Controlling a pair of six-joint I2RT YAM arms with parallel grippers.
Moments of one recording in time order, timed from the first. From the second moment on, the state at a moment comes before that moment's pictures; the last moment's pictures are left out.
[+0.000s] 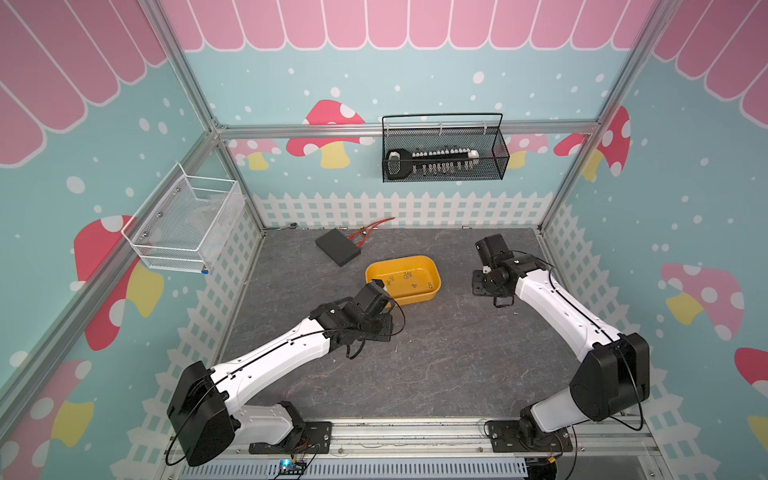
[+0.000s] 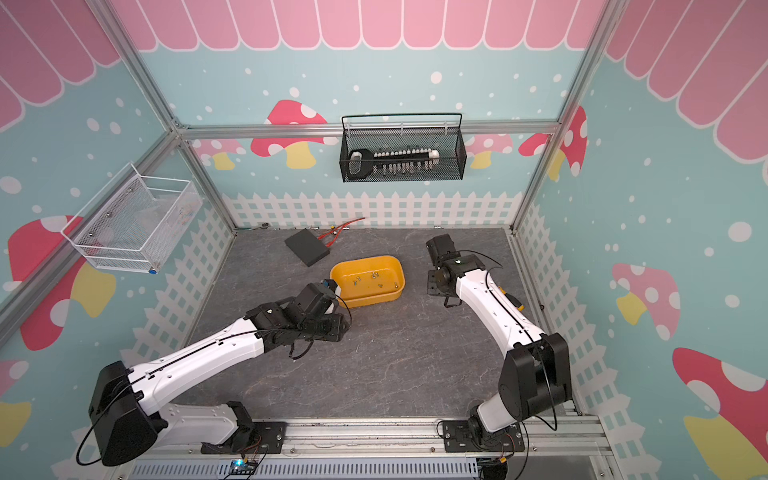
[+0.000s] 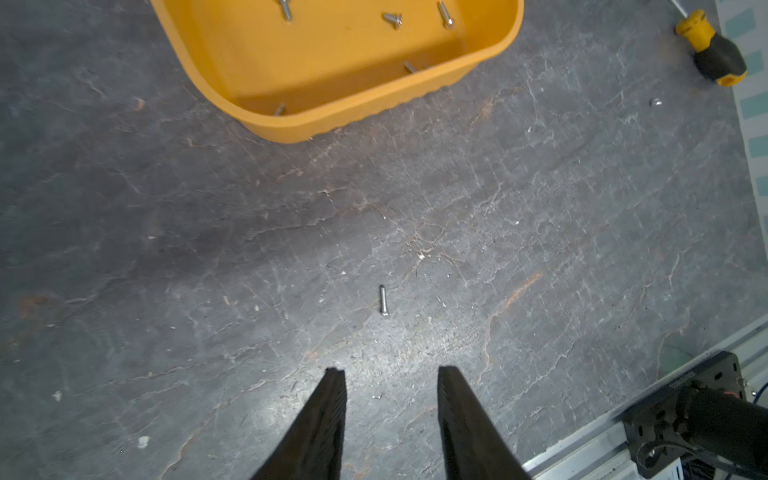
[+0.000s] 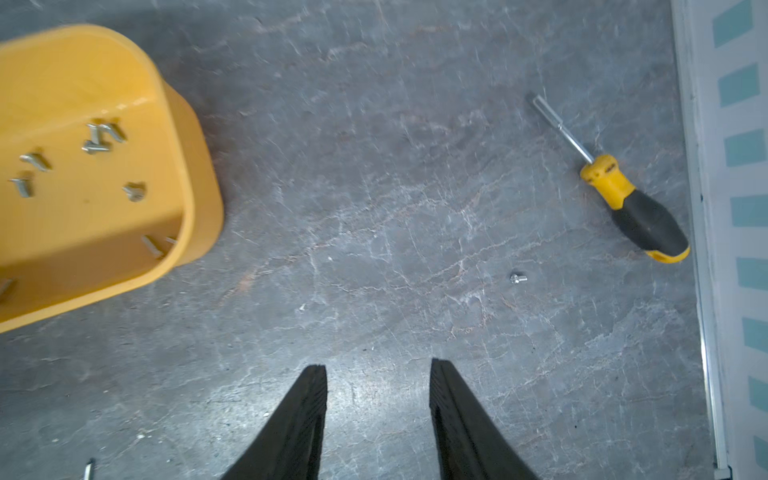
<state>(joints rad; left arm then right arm) -0.82 1.32 1.01 -0.68 -0.04 -0.61 0.32 1.52 1.27 -0.91 0.22 0.38</state>
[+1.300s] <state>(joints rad) -0.90 1.72 0.97 -0.48 -0.07 -0.68 0.24 1.37 1.13 -0.81 0.14 0.40</state>
